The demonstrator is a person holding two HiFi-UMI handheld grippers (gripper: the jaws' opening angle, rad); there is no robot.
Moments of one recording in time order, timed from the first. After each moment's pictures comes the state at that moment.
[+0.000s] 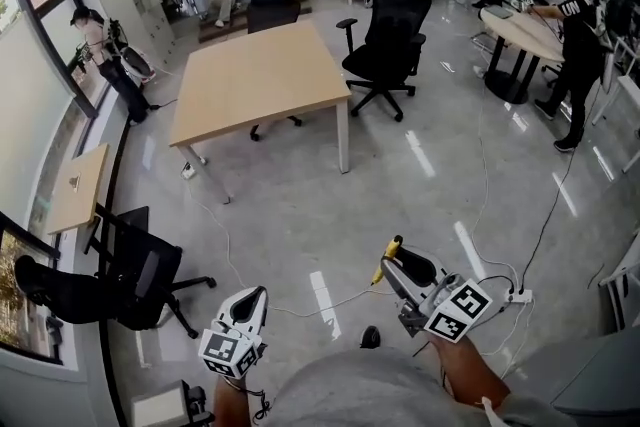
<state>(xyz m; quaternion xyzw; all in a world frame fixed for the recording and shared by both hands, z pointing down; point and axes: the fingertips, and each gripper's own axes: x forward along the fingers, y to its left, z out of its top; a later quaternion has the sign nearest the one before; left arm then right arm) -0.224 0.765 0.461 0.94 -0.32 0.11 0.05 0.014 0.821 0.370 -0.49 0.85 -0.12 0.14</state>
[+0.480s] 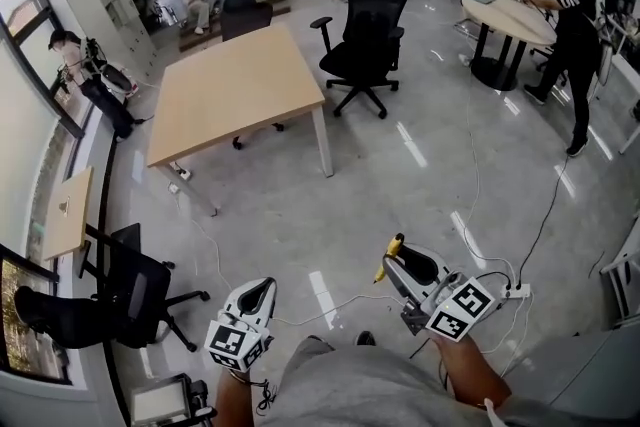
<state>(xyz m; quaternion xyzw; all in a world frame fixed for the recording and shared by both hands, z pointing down) -0.088 0.719 0.458 0.96 -0.27 0.13 0.03 0.126 0.794 0.383 -0.52 0.83 -0.12 0.15</state>
